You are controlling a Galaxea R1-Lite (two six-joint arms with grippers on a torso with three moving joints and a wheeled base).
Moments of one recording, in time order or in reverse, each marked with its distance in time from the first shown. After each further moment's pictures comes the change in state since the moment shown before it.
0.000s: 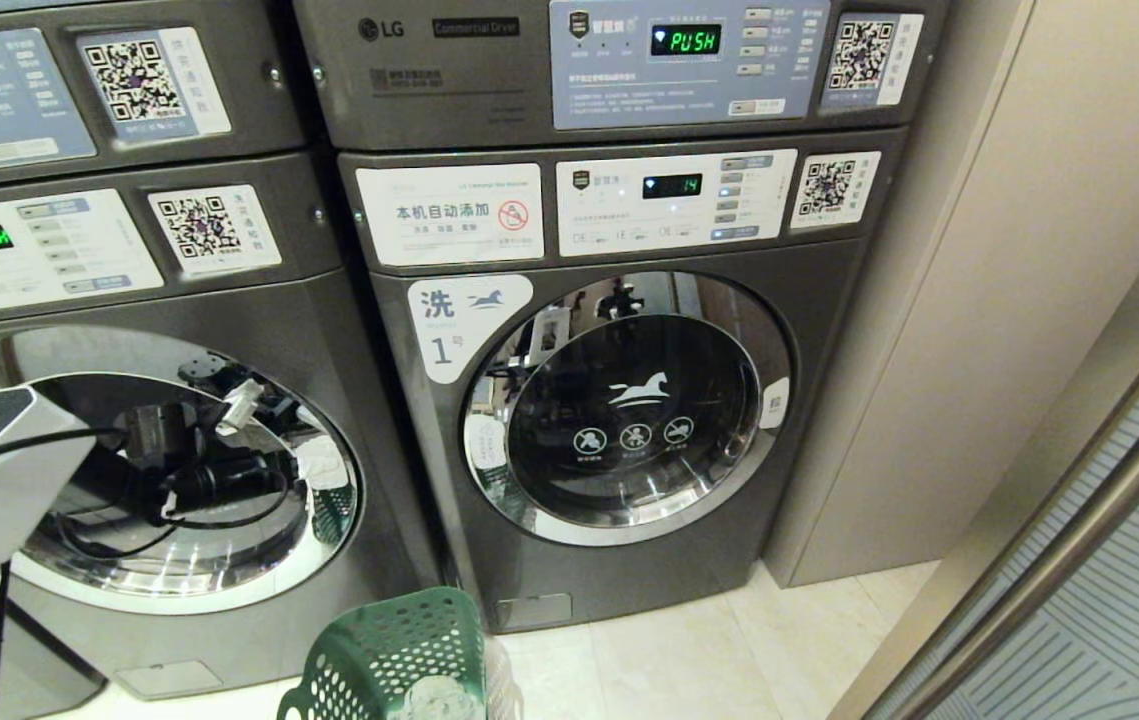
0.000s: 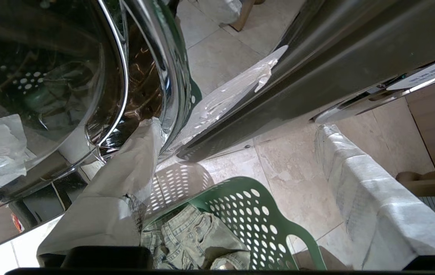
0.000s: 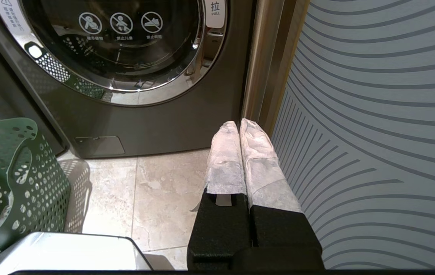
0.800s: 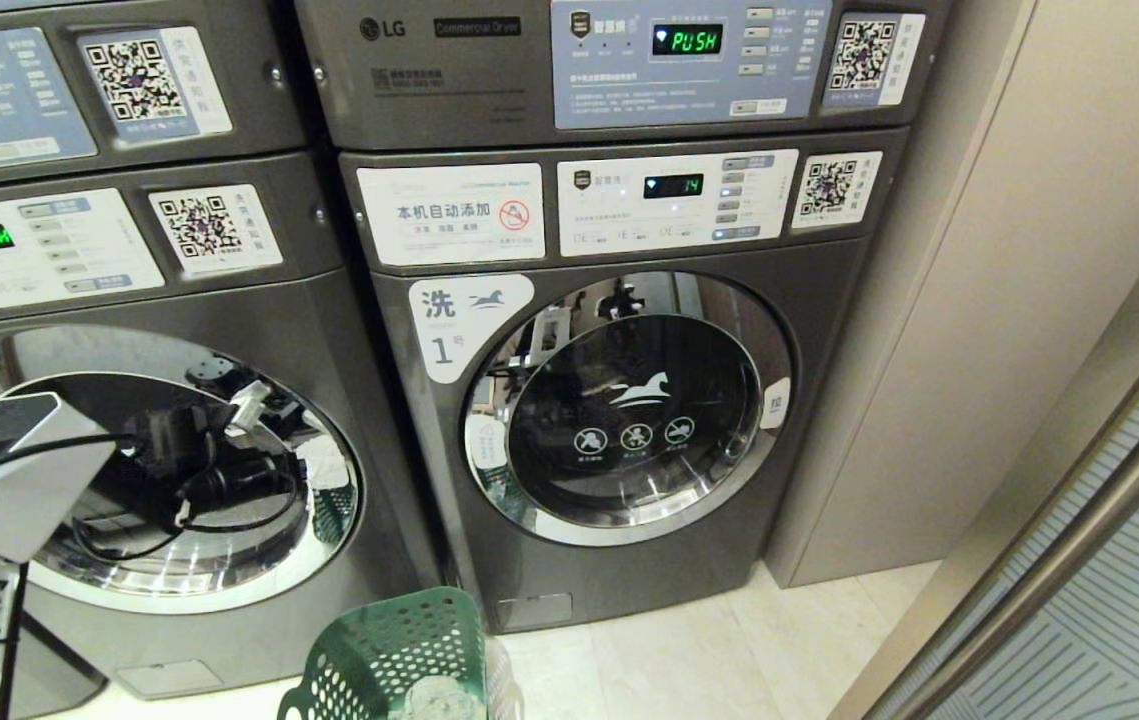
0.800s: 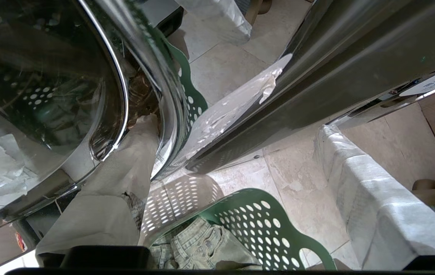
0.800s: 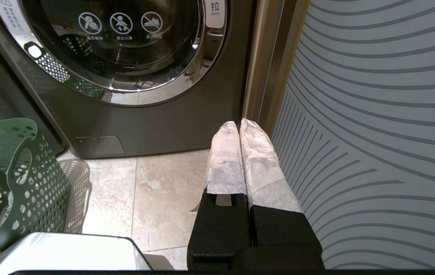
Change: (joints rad) left arm -0.036 0.020 0.029 -0.092 0.002 0.000; right arm 0.000 0.000 0.000 0.000 0.000 0.000
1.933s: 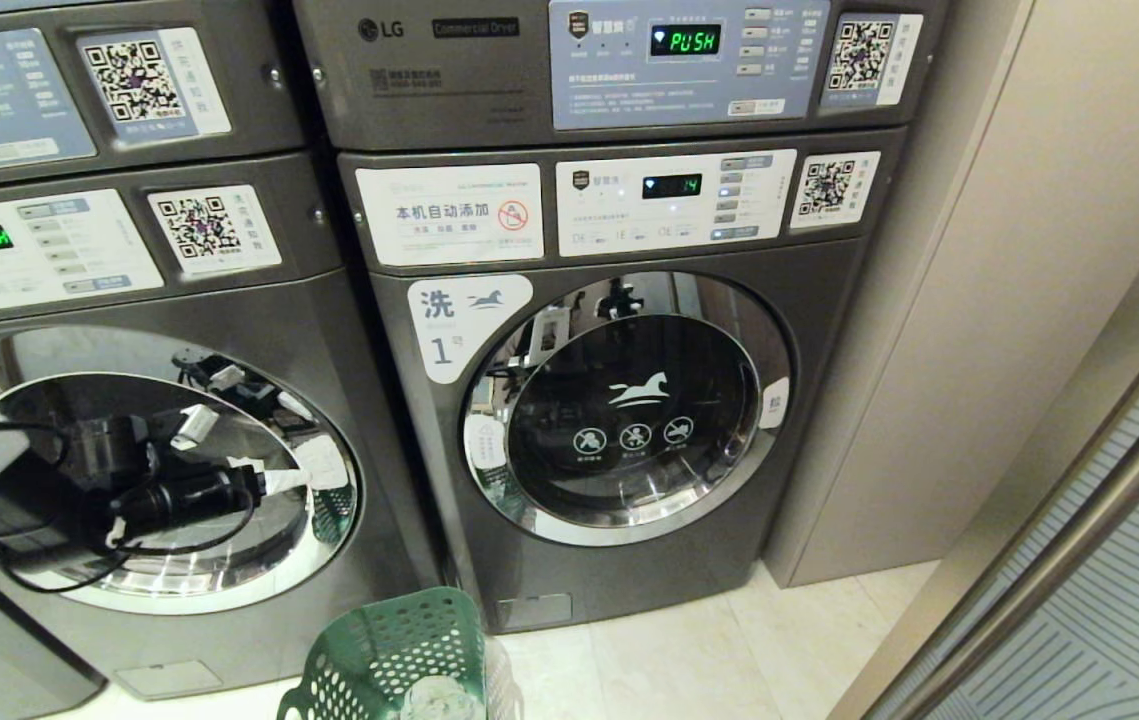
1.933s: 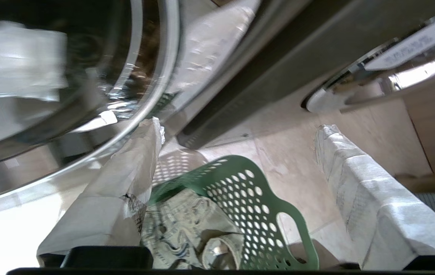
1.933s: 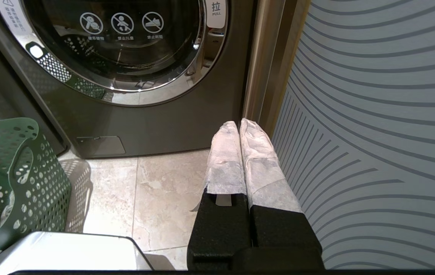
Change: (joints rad) left arm 0.104 -0.196 0.278 -0.040 0.007 0.004; right arm 0.000 0.000 0.000 0.000 0.000 0.000
